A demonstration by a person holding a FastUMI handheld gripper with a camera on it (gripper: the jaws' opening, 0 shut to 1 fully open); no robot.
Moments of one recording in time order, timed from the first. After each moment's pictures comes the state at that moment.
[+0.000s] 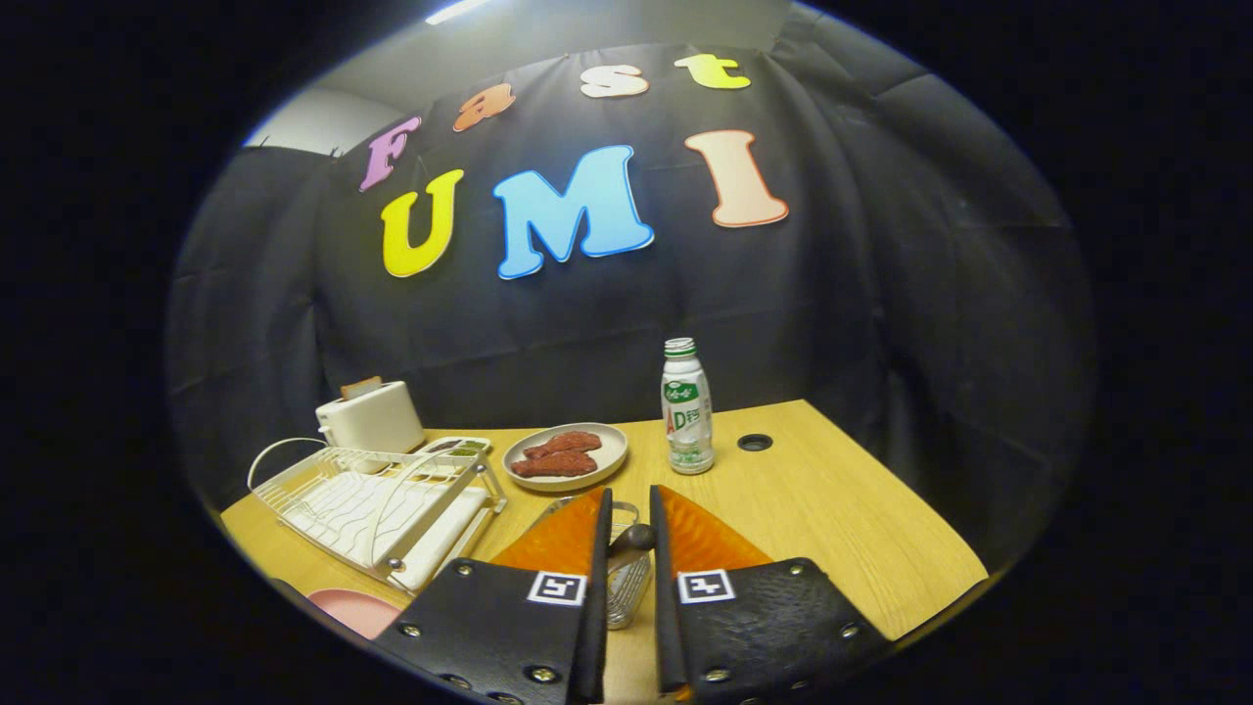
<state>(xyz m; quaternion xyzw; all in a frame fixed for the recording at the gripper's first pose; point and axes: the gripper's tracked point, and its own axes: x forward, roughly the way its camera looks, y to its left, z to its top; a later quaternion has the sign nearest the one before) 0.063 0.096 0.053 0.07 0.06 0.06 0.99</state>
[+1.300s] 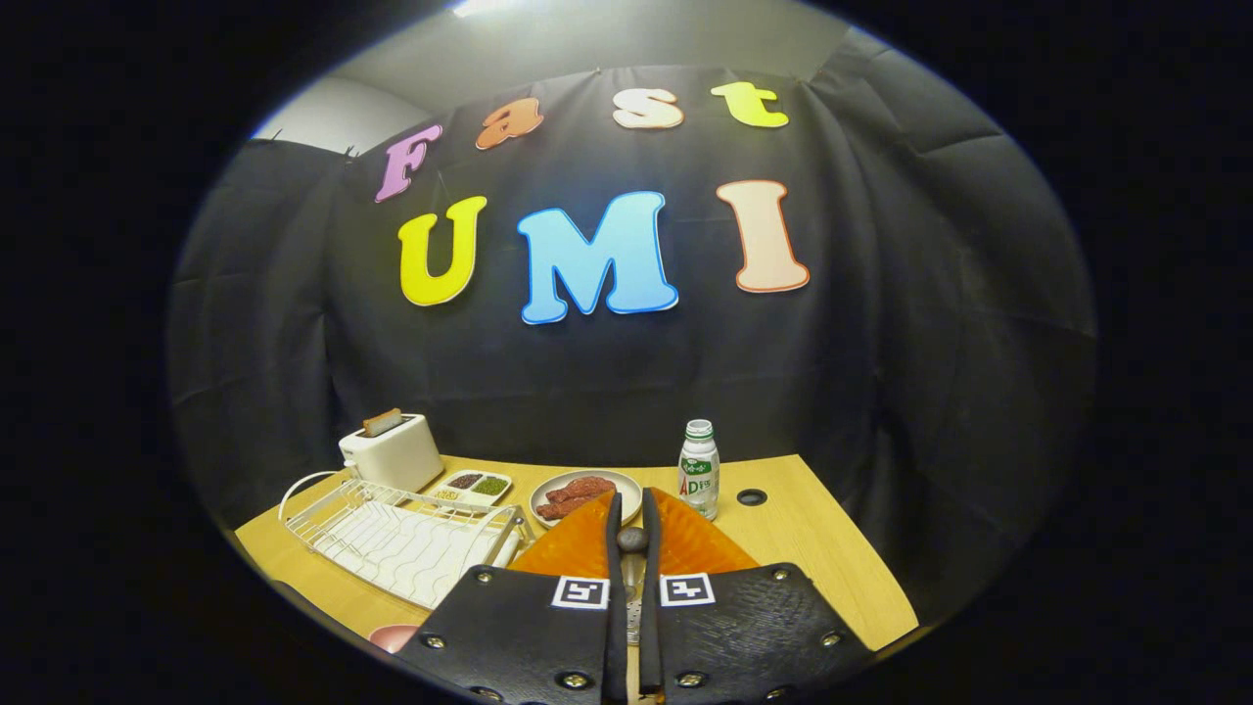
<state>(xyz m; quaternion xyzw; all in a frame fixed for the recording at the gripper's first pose) 0.023 0.118 0.180 0.01 0.05 0.05 1.00</state>
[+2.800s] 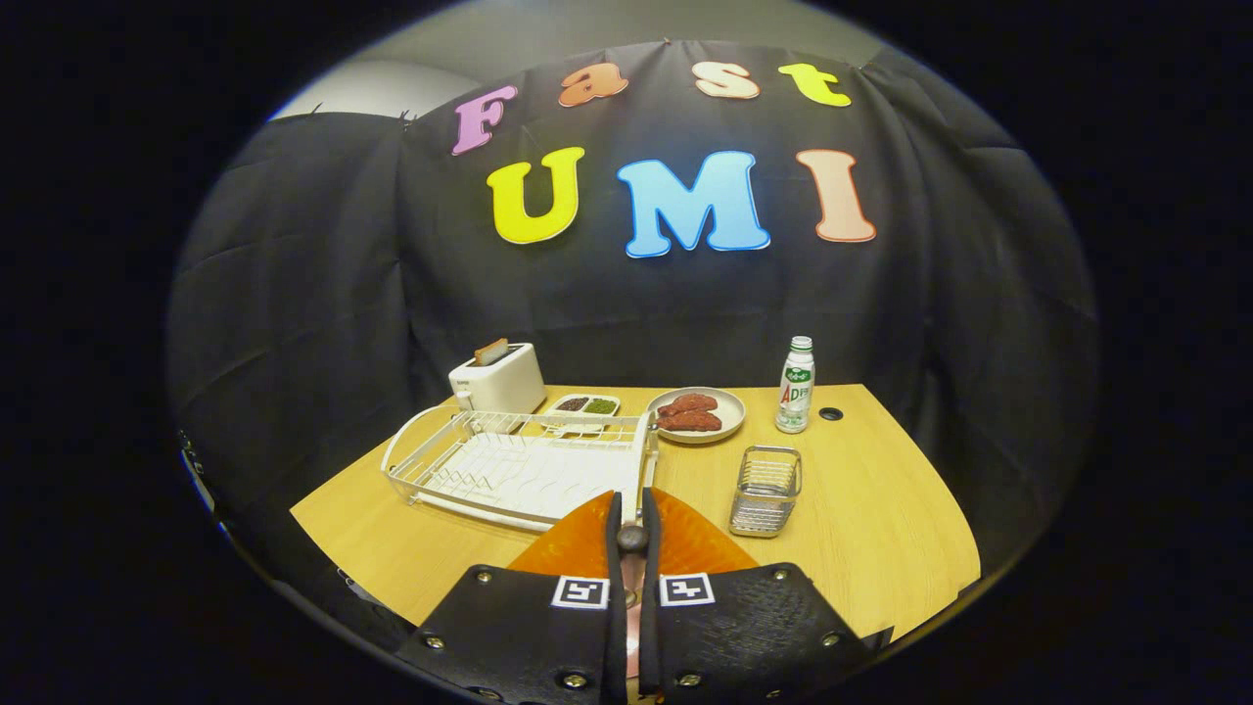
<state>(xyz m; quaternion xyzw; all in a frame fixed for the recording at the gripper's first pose) -0.104 0.270 0.117 0.00 0.15 0.13 0.98</state>
